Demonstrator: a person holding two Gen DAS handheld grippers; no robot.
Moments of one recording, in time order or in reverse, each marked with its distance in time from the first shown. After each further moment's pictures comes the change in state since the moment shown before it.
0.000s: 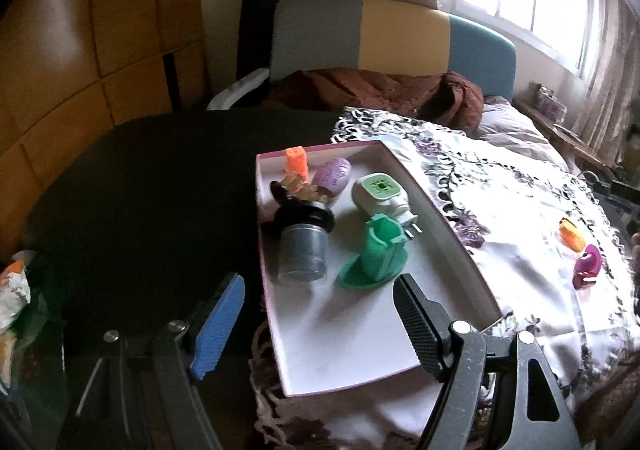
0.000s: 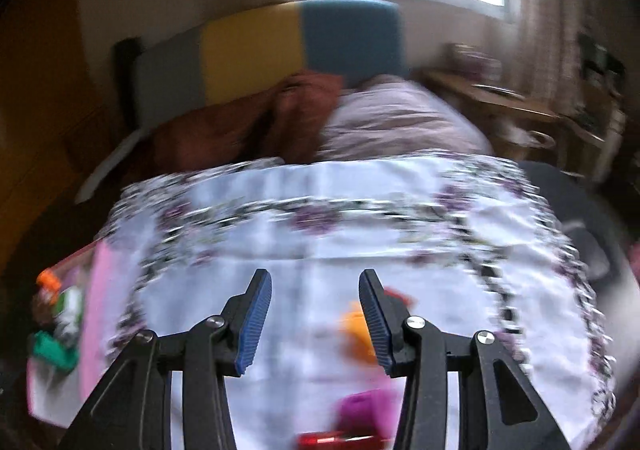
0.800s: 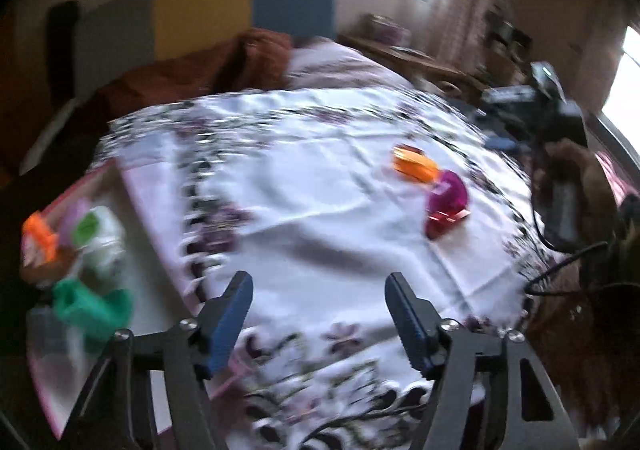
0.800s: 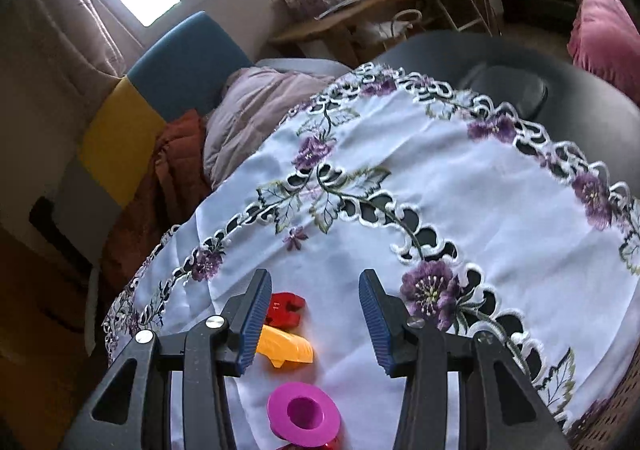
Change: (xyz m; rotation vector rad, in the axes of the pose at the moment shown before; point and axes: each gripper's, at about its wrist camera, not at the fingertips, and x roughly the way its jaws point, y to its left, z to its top) left arm 0.037 -0.190 0.004 0.395 0.127 -0.482; right arm 0.012 -0.117 -0.025 0.611 0.077 -0.011
